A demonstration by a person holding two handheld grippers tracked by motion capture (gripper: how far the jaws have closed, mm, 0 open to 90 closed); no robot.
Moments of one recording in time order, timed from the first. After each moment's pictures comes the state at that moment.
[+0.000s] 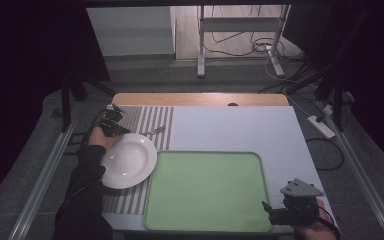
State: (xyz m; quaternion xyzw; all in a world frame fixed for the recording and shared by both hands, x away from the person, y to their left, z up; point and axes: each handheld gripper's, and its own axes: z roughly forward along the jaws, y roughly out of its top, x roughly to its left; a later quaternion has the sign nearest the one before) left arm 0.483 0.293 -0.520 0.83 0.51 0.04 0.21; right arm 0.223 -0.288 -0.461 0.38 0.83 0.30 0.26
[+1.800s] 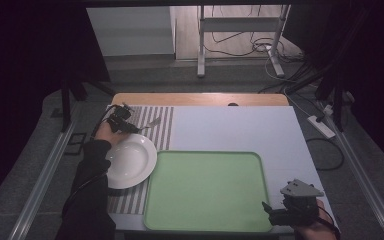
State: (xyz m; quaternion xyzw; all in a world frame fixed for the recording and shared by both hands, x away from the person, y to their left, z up) left arm 0.502 0.278 -0.518 0.87 0.45 0.06 0.20; right arm 0.223 -0.288 -0.461 0.38 0.84 0.30 0.25
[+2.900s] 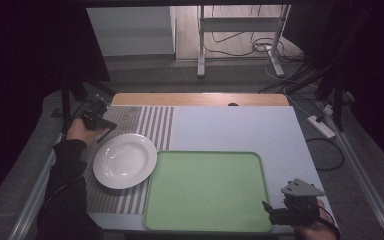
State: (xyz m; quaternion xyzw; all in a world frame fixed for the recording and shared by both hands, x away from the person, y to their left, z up) left arm 0.469 0.332 -0.467 0.85 0.48 0.06 0.21; right arm 0.223 -0.289 -0.461 0.39 0.83 0.30 0.25
